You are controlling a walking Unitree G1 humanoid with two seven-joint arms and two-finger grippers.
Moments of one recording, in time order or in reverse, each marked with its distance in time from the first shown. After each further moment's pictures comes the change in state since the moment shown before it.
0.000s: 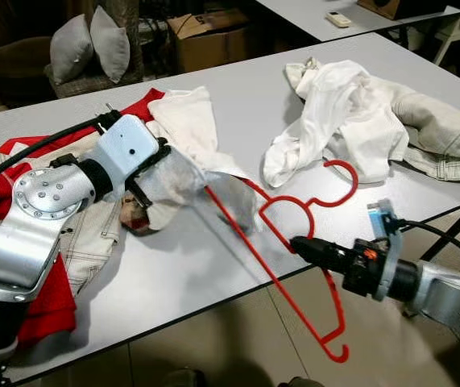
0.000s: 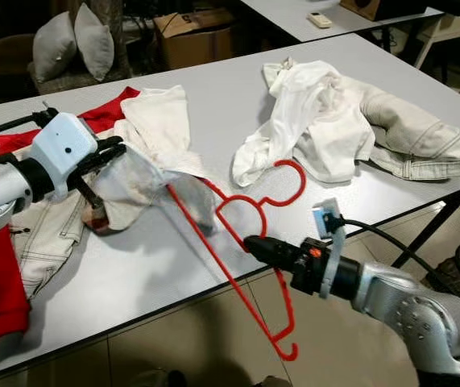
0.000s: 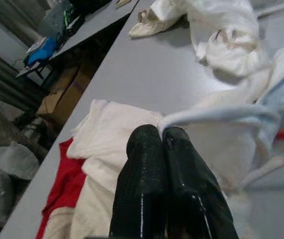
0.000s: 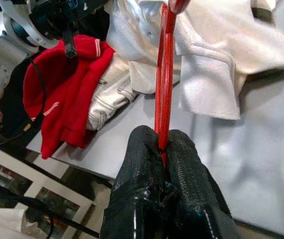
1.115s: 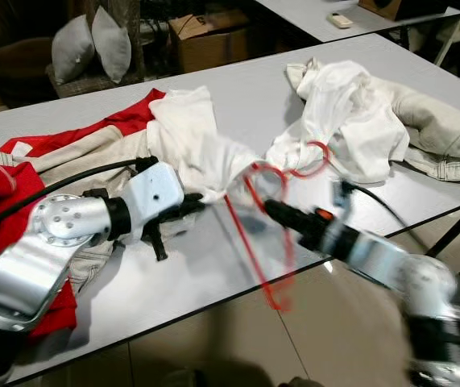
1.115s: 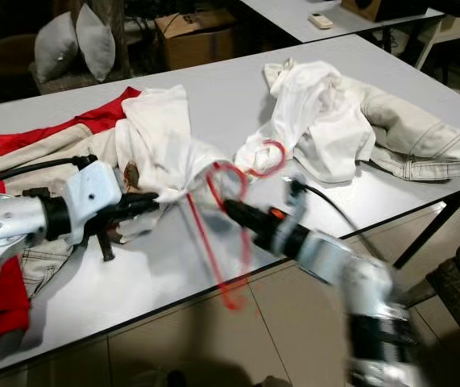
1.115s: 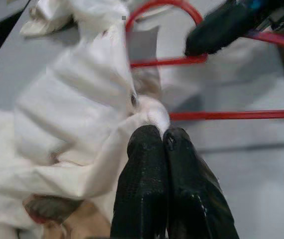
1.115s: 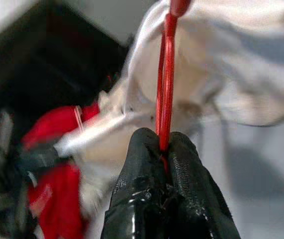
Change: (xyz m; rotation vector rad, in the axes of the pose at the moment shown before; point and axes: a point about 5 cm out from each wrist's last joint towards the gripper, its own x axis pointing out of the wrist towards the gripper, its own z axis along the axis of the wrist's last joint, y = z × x) left arm -0.005 -0.051 0.000 -0.100 -0.009 -0.386; right arm 0.082 -0.025 0.021 0.306 -0.219 -0.089
